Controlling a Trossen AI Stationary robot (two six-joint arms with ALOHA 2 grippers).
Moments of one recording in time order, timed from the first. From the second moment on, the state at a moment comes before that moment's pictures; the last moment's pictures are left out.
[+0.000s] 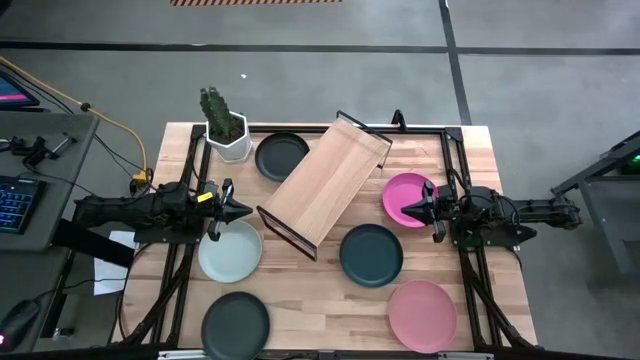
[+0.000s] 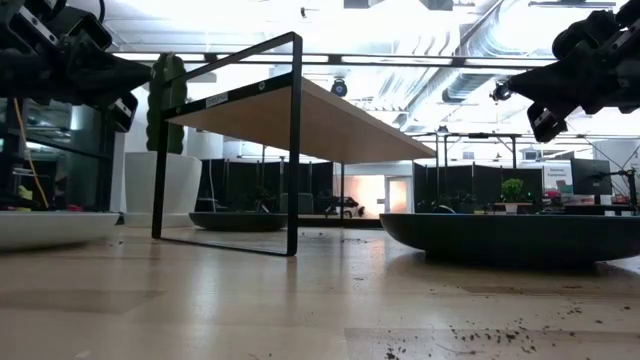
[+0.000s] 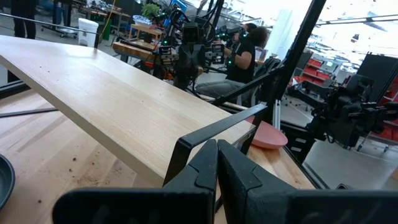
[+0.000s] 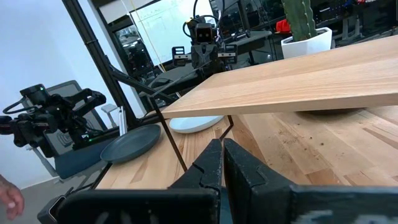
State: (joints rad) left arm 0.02 0.02 0.01 0.02 0.07 -0.29; right arm 0.03 0.01 0.01 0.01 0.00 0.34
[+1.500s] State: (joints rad) left arm 0.02 0.02 0.01 0.02 0.07 -0.29; right arm 0.03 0.01 0.01 0.12 0.08 0.32
